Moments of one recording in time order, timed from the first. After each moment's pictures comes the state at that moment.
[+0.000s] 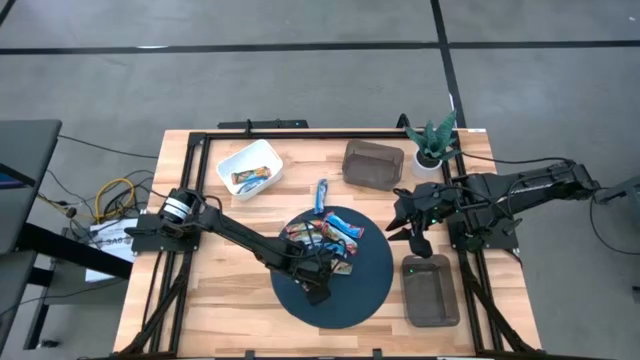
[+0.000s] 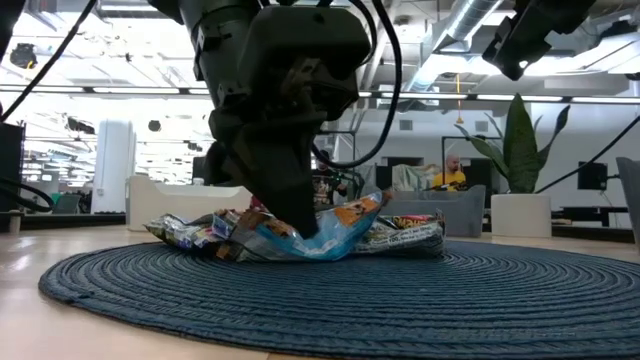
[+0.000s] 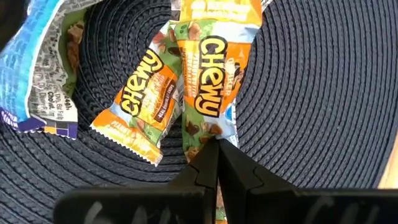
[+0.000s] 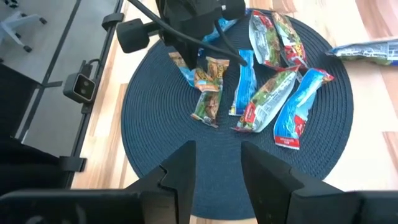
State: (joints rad) left arm -0.35 2.01 1.34 -0.44 -0.08 -0.83; right arm 0.15 0.97 0.84 -0.63 -0.15 0.21
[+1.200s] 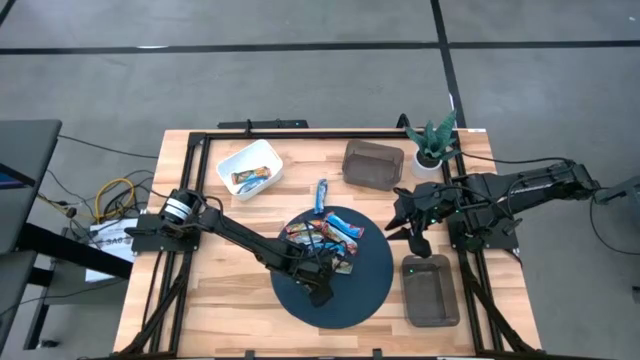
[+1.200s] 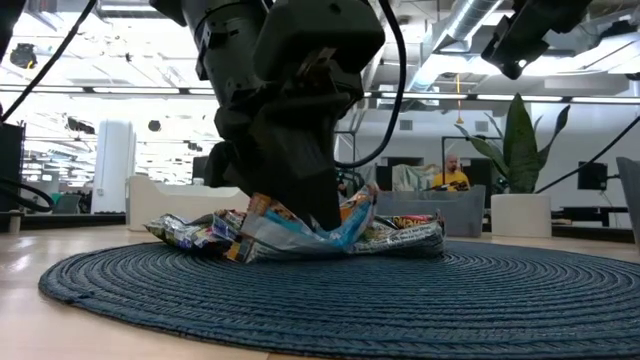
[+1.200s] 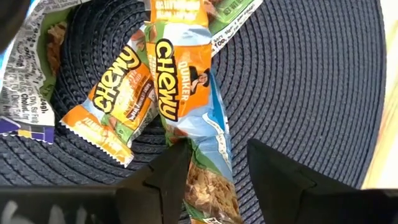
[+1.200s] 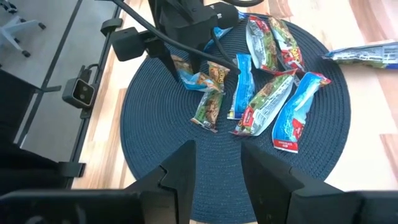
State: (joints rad) left arm -0.35 2.02 1.34 -0.39 -0.08 -0.88; right arm 0.15 0.97 0.84 -0.62 -0.14 0.22
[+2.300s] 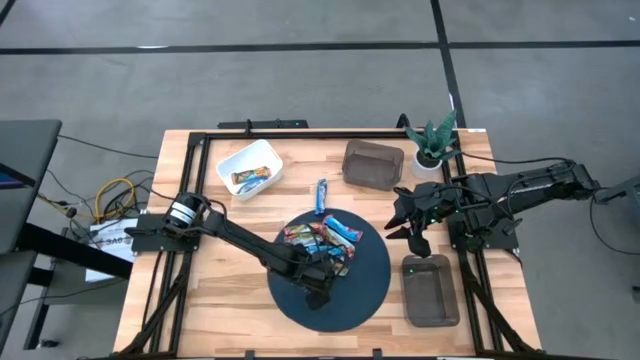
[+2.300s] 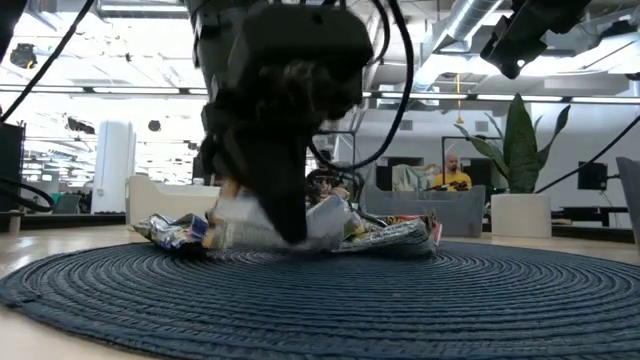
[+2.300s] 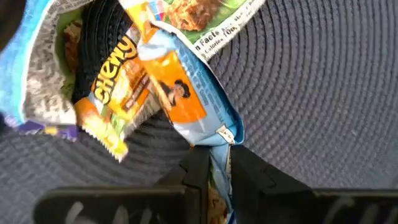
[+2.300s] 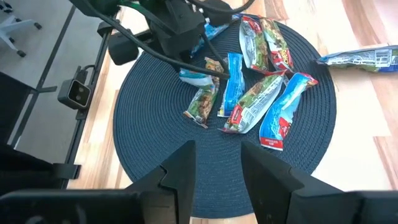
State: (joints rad) left arm -0.37 2.06 1.46 -0.61 -0.08 -0.84; right arm 0.16 0.97 0.84 -0.62 -0.13 0.21
